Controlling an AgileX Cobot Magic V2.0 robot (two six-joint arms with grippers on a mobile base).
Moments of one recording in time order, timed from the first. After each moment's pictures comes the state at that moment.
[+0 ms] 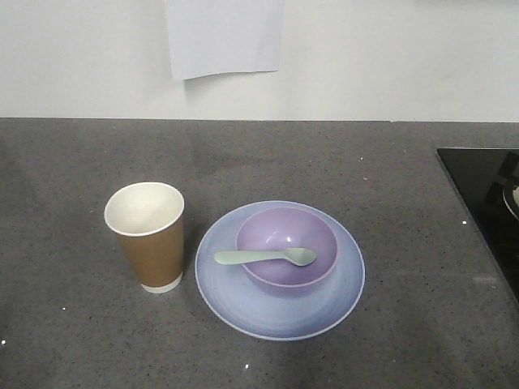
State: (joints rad) left arm 0.08 -0.01 0.03 0.00 0.11 -0.06; right arm -0.08 -0.01 0.03 -0.04 0.09 0.12
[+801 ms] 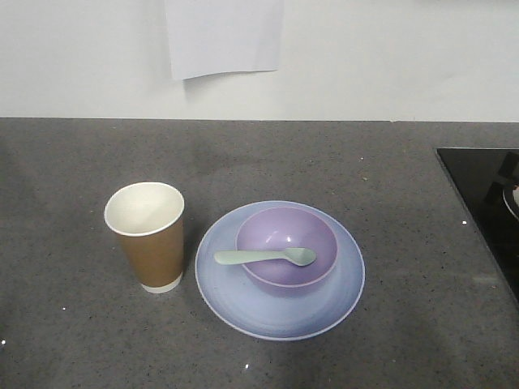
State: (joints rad) left arm 0.08 -0.01 0.03 0.00 0.11 -0.06; right arm -0.08 -0.01 0.03 -0.11 0.08 0.12
